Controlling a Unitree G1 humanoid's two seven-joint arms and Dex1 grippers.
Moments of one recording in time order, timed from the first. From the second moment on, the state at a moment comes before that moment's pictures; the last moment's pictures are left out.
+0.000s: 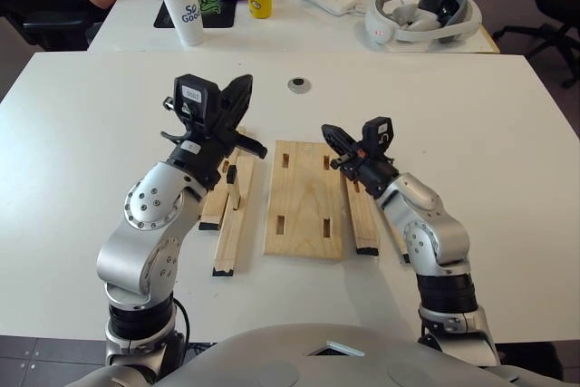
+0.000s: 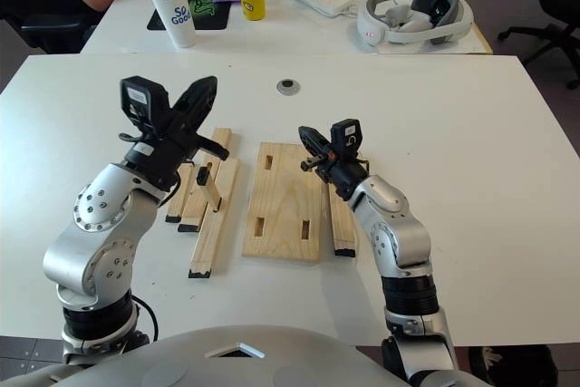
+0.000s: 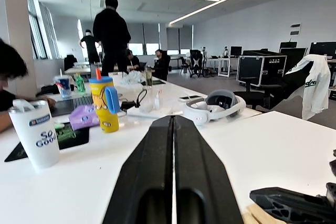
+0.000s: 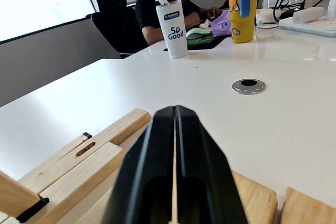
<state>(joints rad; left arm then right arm) -0.15 0.21 -0.05 -0.79 -0.30 0.66 -0.15 -0.12 -0.18 0.06 -0.24 0.43 0.47 0.40</state>
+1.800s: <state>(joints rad) -0.11 0.26 -0.09 -0.59 -0.08 0.59 -0.12 -0.14 -0.17 0.08 -0.23 0.44 0.49 0.41</state>
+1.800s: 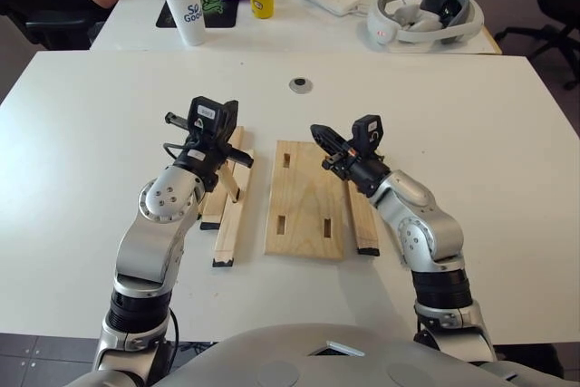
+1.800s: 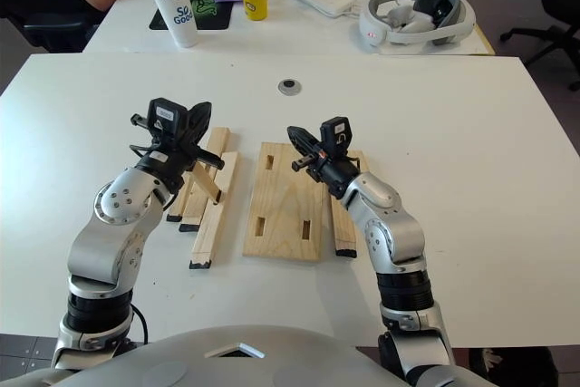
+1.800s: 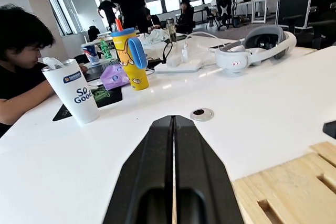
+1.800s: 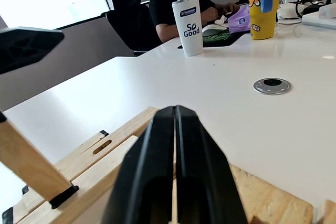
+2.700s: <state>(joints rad) 0.06 0.76 0.20 -0.64 -0.60 1.14 -0.74 0.11 -0.08 0.04 -0.36 0.38 0.38 0.22</state>
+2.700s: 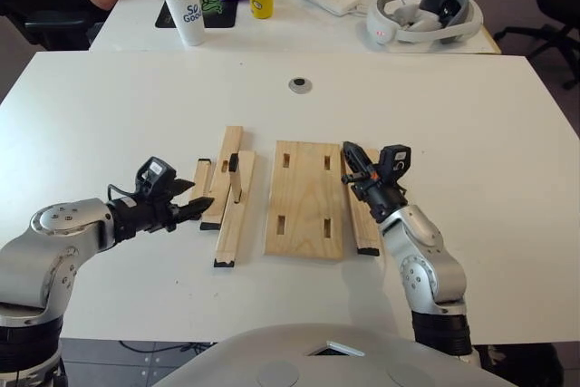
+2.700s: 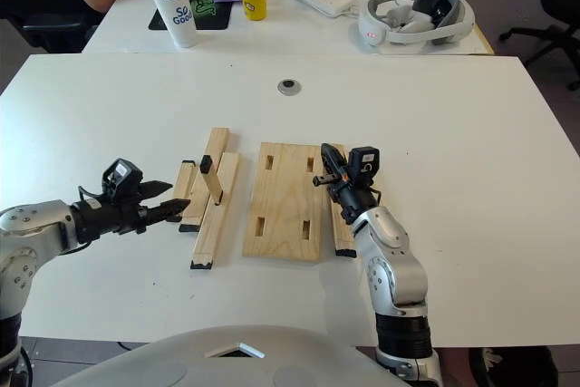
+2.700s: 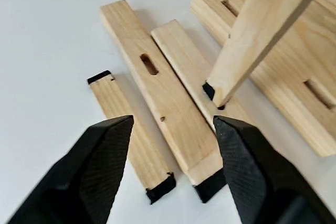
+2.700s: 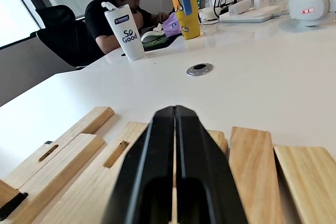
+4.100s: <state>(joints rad) 0.31 0.55 0.01 -0.82 -0.65 1.33 -0.31 0.04 -0.11 0.10 -0.39 0.40 0.54 0.28</state>
